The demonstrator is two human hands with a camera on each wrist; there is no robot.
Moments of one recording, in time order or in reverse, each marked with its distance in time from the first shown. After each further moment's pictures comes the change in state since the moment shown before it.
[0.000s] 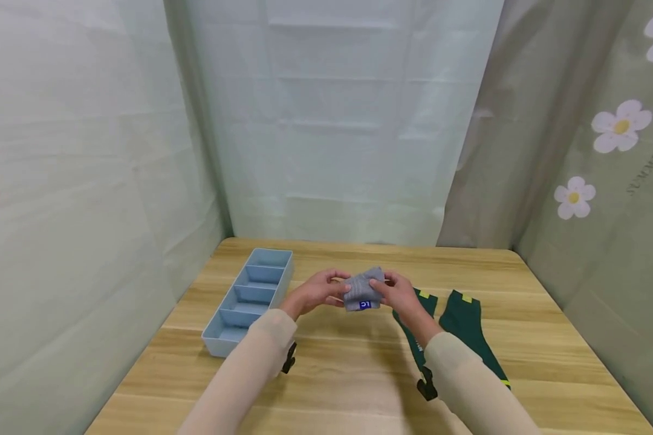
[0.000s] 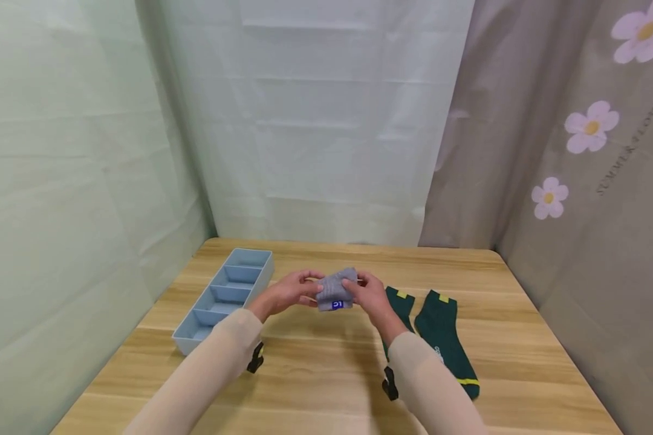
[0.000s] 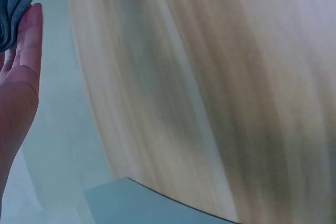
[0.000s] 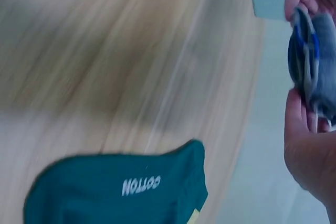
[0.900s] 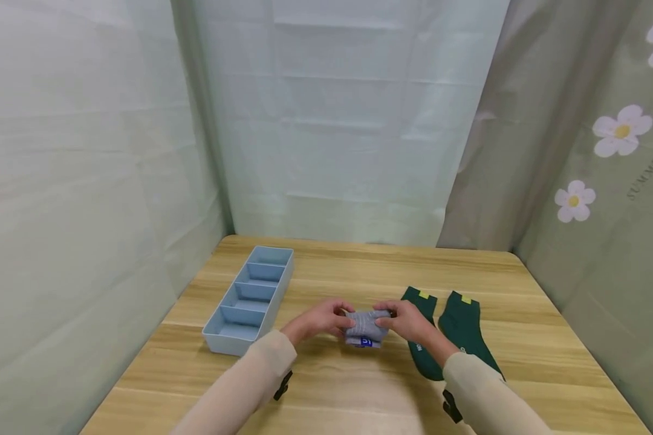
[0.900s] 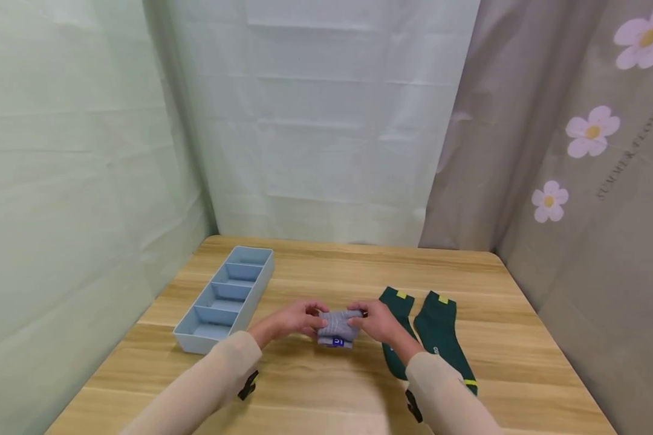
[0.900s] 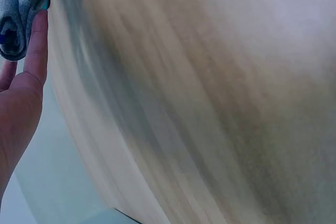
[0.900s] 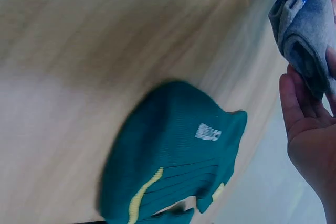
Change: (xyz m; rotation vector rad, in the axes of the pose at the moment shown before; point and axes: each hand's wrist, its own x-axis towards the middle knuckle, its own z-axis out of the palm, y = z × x) left_hand -0.028 -0.037 0.030 0.156 -0.052 -0.068; right_hand -0.029 0.032 -0.020 -0.544 -0.204 -0.170
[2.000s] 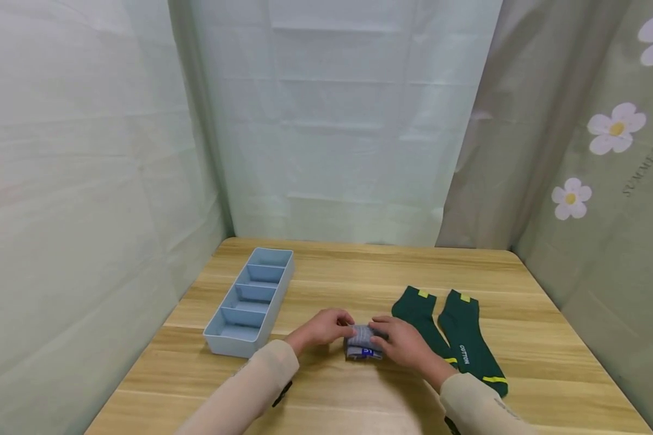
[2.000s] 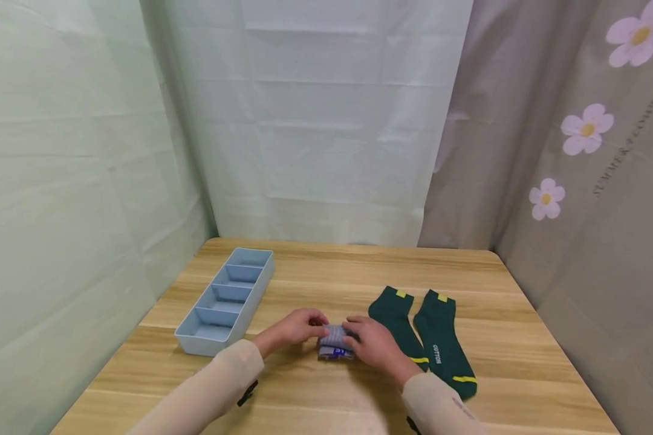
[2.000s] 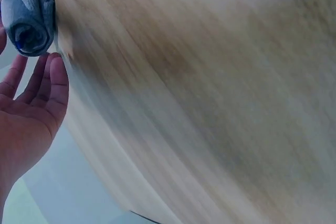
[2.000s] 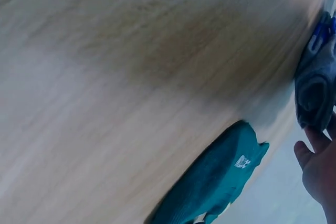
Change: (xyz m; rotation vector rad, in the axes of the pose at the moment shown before) left_hand -0.011 -0.002 0.016 0.505 0.105 0.101; right_hand -0.025 0.016 0.028 -0.479 0.016 -0.281
